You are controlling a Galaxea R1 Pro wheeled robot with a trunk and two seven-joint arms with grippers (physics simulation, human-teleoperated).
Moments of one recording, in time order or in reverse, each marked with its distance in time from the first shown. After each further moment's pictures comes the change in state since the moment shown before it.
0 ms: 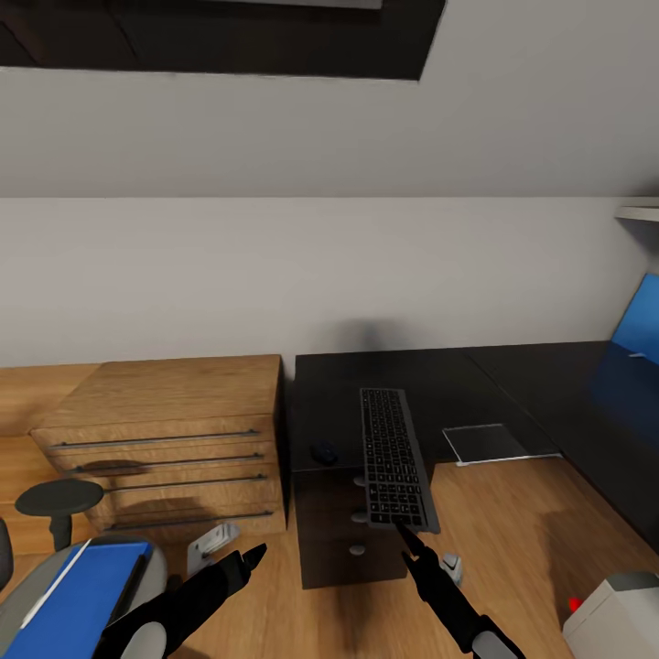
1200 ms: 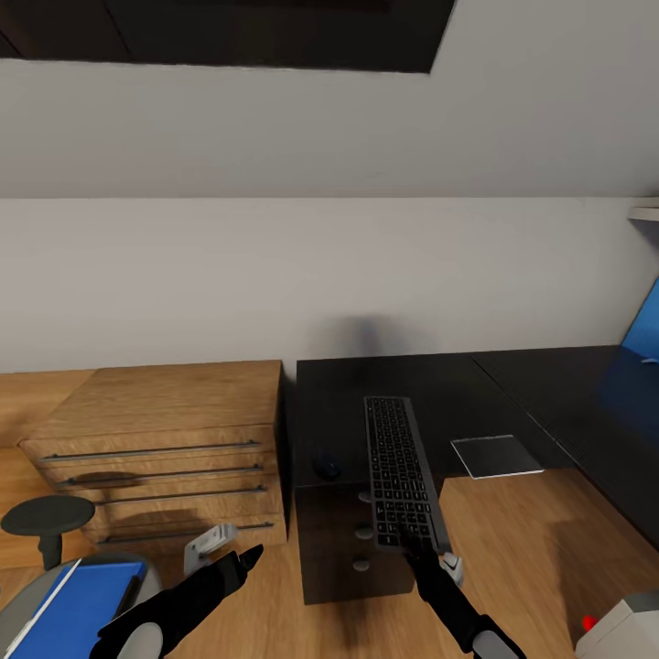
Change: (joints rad) left arm 0.000 0.017 -0.002 0.000 0.000 -0.001 0.000; right arm -0.001 -0.002 -0.003 0.000 -0.001 0.000 -0.021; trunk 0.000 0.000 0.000
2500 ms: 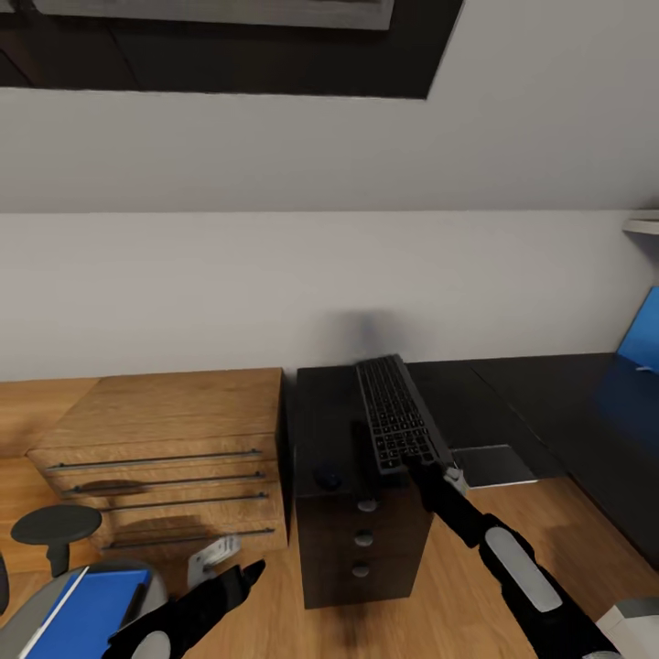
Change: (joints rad) left arm 0.000 -0.004 -0.023 0.066 -0.013 -0.011 0.010; right arm 0.000 -0.108 -0.032 -0.630 -0.120 0.227 -0.482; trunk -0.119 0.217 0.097
